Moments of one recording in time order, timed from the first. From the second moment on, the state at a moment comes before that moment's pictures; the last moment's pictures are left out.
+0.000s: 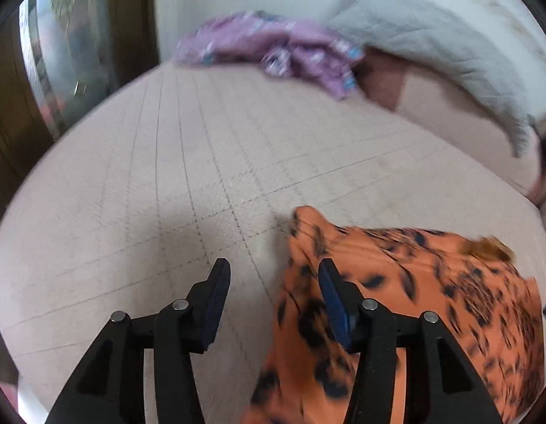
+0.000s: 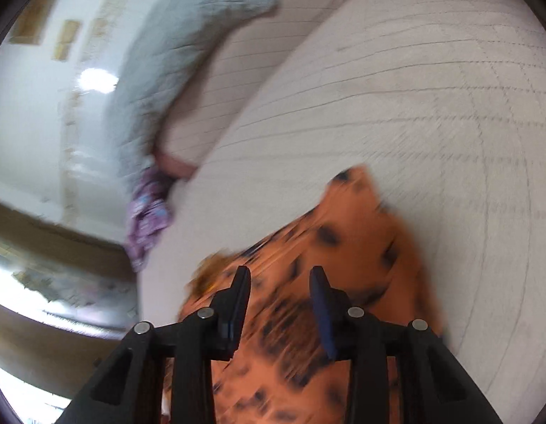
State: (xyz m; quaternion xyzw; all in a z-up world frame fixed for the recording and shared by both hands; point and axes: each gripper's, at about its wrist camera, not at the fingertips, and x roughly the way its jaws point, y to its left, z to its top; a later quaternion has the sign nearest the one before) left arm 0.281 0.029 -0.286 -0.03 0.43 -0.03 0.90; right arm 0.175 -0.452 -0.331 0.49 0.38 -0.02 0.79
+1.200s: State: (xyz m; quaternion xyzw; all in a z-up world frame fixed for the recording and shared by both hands) left arm 0.085 -0.018 -0.158 0.06 0.28 -0.02 0.96; right arm 0.017 -0.343 -0.277 0.40 0.31 0.05 0.86
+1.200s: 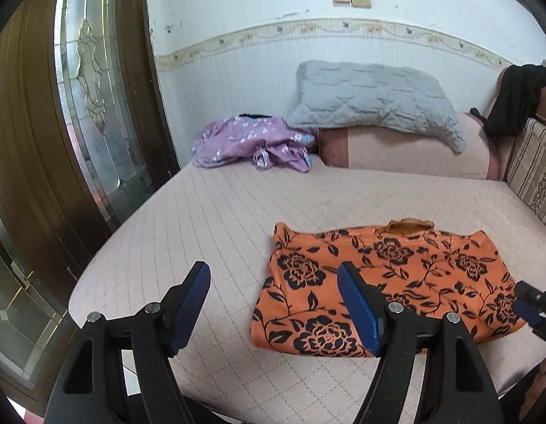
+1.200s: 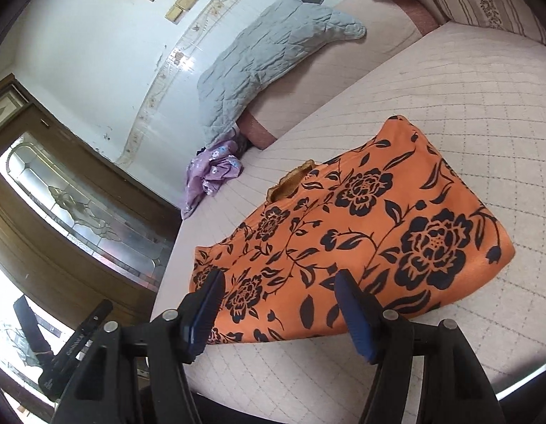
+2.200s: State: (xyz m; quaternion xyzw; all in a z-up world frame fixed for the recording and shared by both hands) left arm 0.074 -0.074 -0.130 0.06 0.26 -0.01 0.96; right arm 0.012 -0.364 -0.269 0.42 0.28 0.07 0.86
